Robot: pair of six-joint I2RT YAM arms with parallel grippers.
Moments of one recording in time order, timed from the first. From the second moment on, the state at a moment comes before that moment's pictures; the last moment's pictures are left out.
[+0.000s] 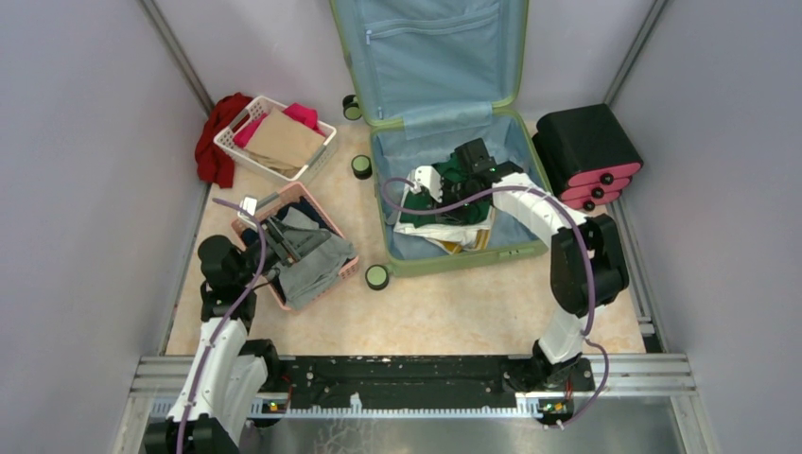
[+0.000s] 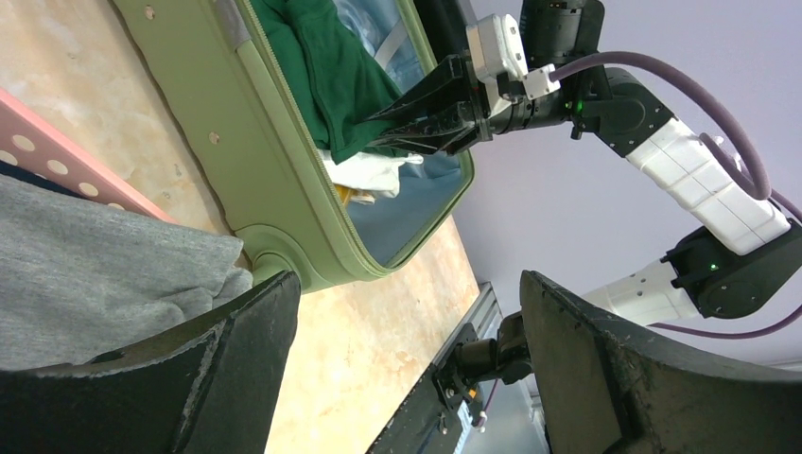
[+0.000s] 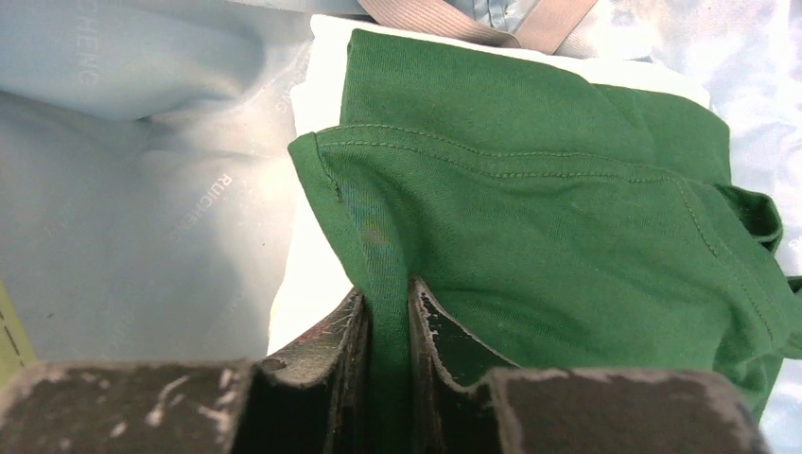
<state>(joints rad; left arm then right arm) 0.07 0.68 0.33 0.34 0.87 -0.98 0.43 1.73 1.32 -0.62 -0.54 -0.94</state>
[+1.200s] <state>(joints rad) 0.04 0.66 0.32 0.35 0.87 -1.03 0.42 1.75 1.39 -0.67 -0.60 -0.82</state>
